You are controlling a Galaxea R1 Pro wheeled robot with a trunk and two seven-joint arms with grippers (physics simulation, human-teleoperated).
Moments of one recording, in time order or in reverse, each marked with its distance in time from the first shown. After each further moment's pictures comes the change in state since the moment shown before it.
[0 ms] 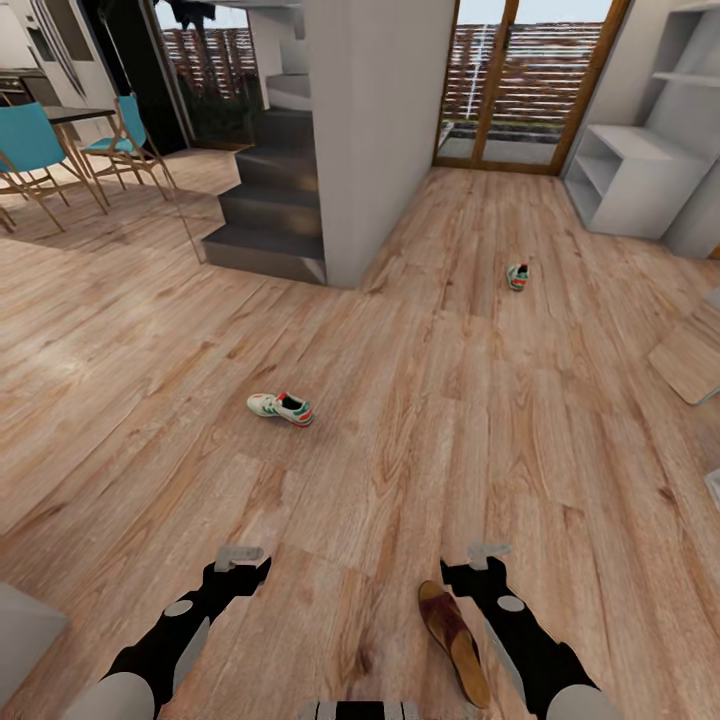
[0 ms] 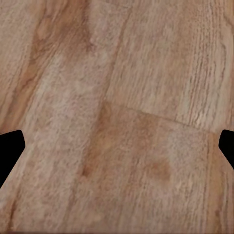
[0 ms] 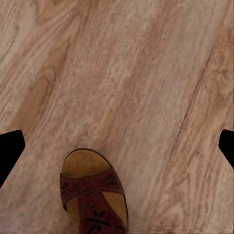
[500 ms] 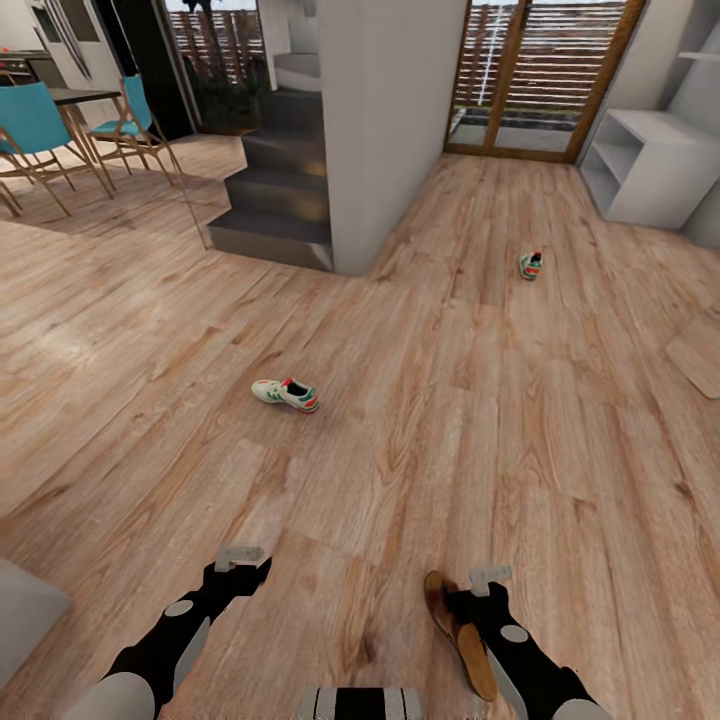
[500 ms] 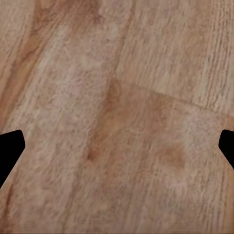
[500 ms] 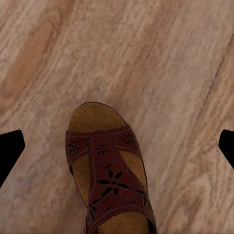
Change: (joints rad) left arm 0.000 -0.001 0.000 0.000 0.000 0.000 0.000; right arm -0.002 -0.005 0.000 0.164 0.001 -0.127 0.000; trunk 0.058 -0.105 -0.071
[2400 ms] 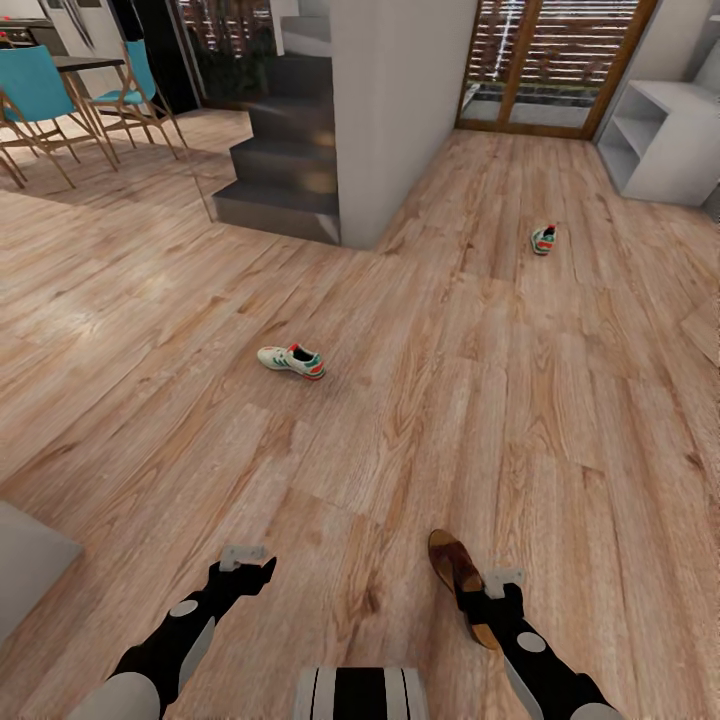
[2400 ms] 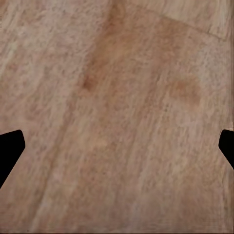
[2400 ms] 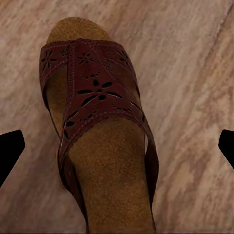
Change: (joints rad) left arm 0.000 -0.014 0.000 0.000 -0.003 -0.011 -0.002; right arm 0.000 -0.044 0.003 0.037 -0.001 -0.101 0.001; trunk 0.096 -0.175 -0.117
